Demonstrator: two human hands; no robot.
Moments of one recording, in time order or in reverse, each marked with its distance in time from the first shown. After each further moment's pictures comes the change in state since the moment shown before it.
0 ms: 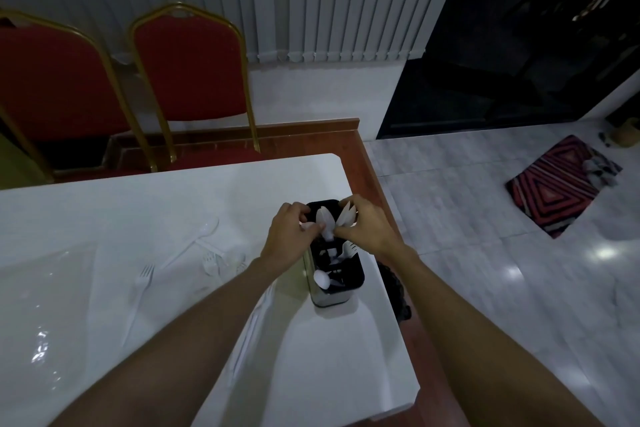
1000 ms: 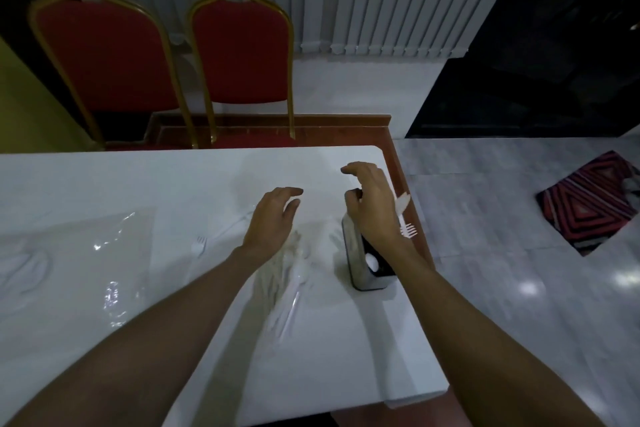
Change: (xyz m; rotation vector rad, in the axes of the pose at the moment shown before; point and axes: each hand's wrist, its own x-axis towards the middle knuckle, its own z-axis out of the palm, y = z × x) left_hand -0.028 -0.077 -0.086 0.059 0.142 0.117; right_hand -0.005 -0.083 0.062 -0.069 0.366 -0.389
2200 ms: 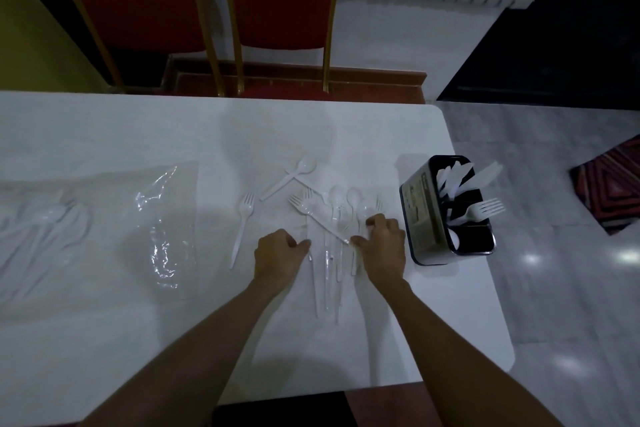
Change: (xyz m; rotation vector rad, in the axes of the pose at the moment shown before) left_hand -0.091 -0.114 -0.005 0.037 -0.149 -0.670; right_hand -0.109 -0.010 0.140 -0.210 -0.300 0.610
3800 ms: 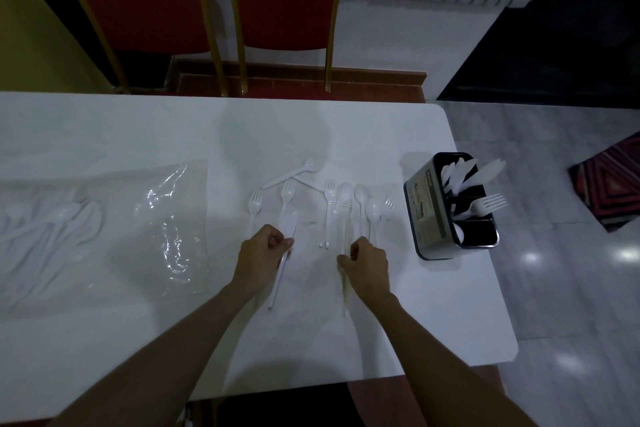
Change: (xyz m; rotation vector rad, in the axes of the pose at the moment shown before) left_hand 0.002 -0.044 -0.031 -0.306 -0.058 0.124; right_hand -0.038 -0.010 0.026 0.093 -0.180 0.037
